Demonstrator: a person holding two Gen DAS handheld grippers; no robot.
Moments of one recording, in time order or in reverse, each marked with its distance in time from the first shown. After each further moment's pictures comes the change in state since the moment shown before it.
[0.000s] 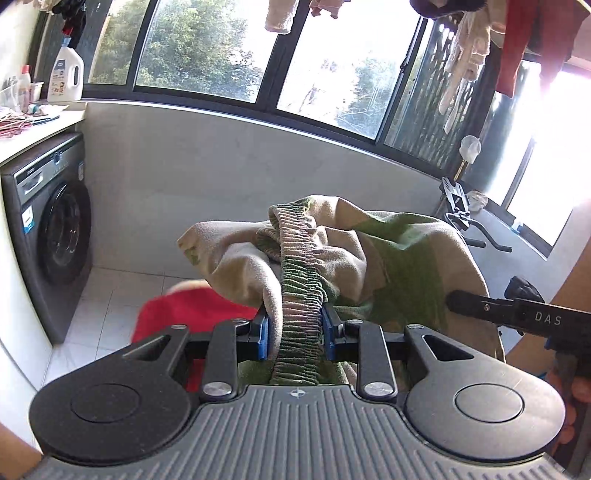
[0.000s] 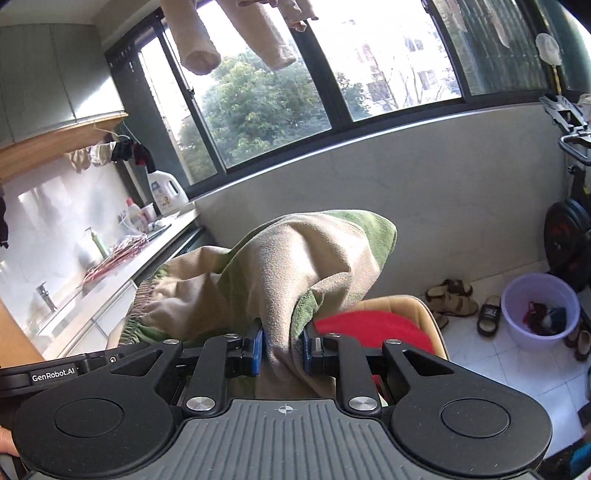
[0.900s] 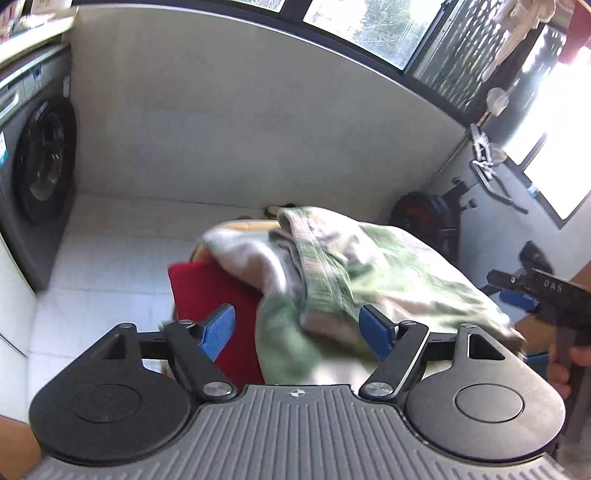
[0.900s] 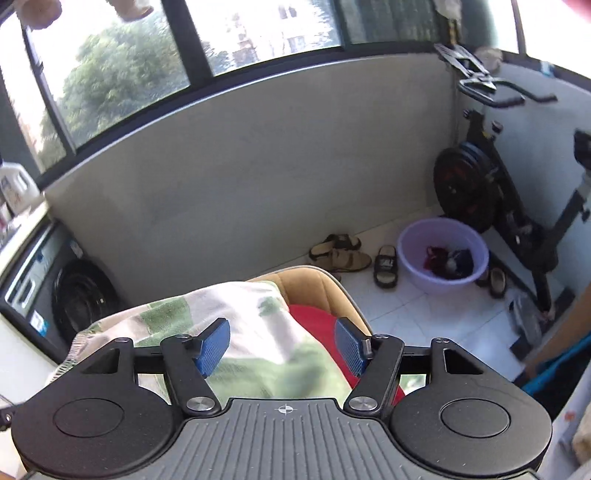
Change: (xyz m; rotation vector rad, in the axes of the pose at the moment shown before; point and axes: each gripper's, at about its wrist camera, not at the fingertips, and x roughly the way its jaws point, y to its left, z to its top) left arm 0.139 0.113 -0.019 -0.105 0.287 -0.084; right arm 0.149 -0.042 -0.066 0.226 0.089 -0.416
